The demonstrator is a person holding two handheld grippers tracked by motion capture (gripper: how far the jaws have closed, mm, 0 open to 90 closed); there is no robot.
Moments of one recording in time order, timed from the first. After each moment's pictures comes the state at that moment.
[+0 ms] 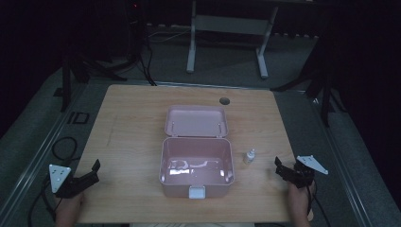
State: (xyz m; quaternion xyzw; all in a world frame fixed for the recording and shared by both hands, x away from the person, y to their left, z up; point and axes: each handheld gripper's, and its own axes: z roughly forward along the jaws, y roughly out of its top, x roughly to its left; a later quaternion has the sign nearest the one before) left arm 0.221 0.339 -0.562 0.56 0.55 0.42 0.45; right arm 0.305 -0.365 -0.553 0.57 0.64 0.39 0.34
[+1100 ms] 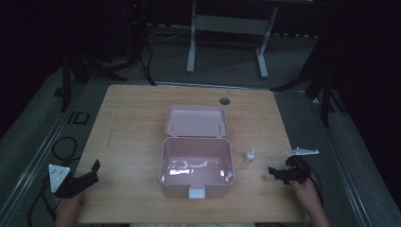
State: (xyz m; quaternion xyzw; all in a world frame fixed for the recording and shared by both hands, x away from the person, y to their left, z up) left arm 0.221 0.340 -0.562 0.56 0.55 0.42 0.45; right arm 0.326 -0.360 -0.533 0.51 0.80 0.28 0.14
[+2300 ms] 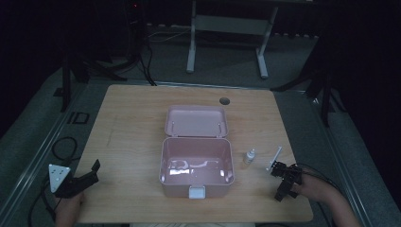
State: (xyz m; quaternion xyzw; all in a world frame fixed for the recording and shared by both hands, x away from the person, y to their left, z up) left arm 0.221 0.341 -0.562 0.56 0.55 0.41 0.46; right arm 0.322 -0.313 -0.514 0.34 0.94 -0.08 -0.04
